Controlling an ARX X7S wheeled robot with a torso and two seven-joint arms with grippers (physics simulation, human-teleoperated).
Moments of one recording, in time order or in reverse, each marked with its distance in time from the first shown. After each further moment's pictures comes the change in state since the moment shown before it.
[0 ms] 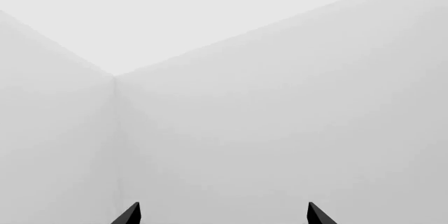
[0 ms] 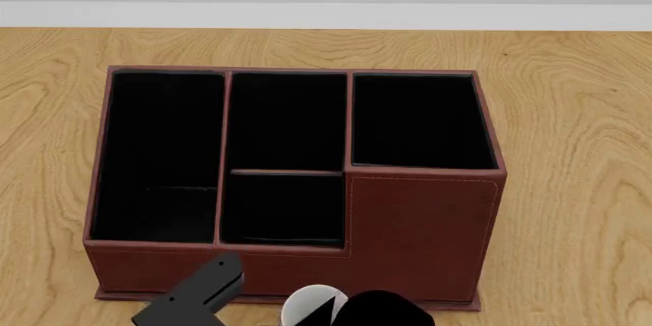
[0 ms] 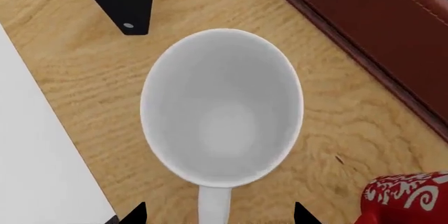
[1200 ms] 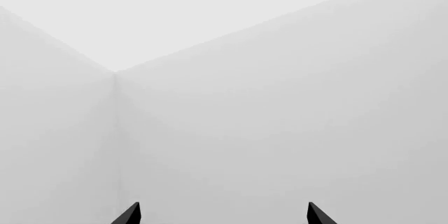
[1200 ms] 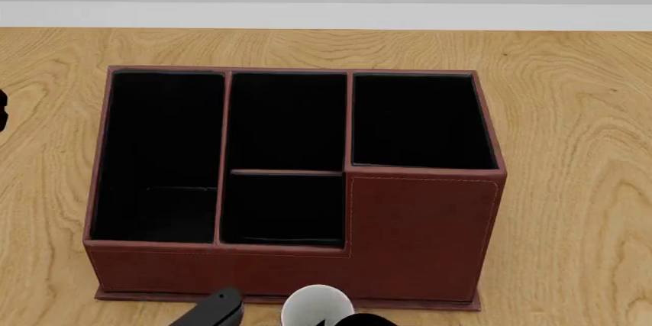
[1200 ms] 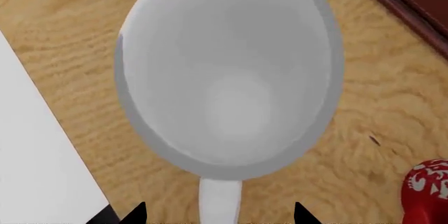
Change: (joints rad) left arm 0.019 -0.019 -0.003 -0.046 -0.039 0.049 -0.036; right arm -0.035 -0.032 -0.090 0.101 -0.087 -0.033 -0.106
